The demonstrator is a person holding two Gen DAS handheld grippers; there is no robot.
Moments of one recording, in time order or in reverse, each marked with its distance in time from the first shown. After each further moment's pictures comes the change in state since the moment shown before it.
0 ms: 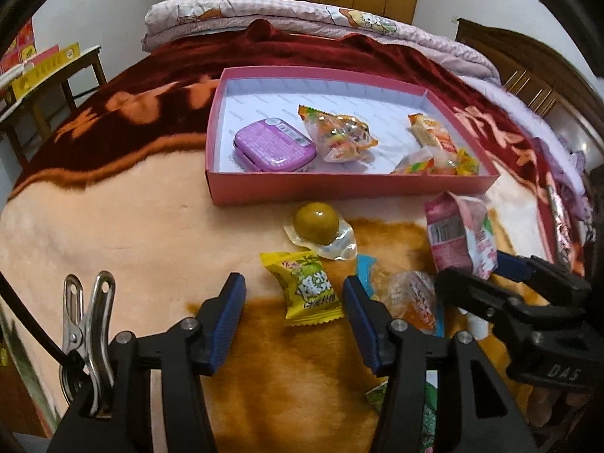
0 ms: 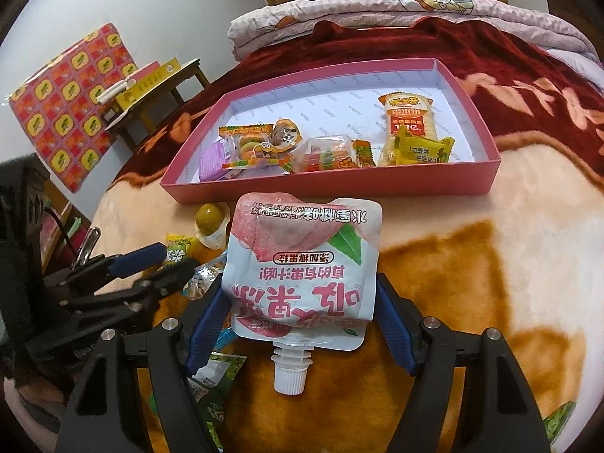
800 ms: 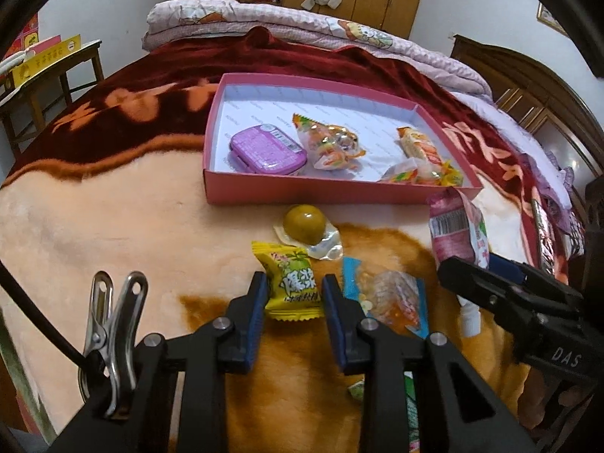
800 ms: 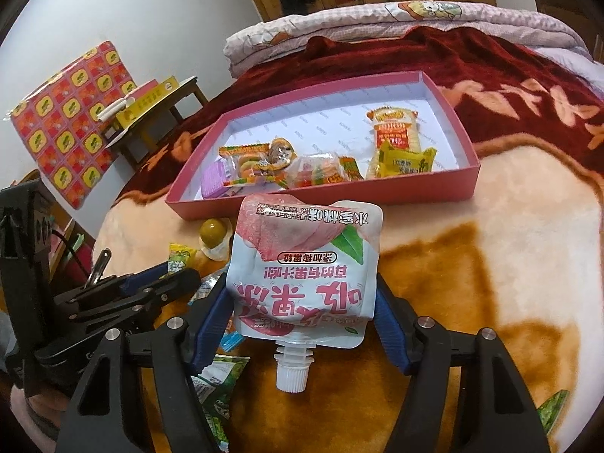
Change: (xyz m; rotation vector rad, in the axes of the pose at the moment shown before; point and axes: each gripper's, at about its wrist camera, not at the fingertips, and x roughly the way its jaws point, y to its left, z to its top) left arm -0.012 0.004 -0.005 -0.041 -0.044 -0.075; right arm -0.021 -0.002 -0.002 0.019 -0.065 -0.001
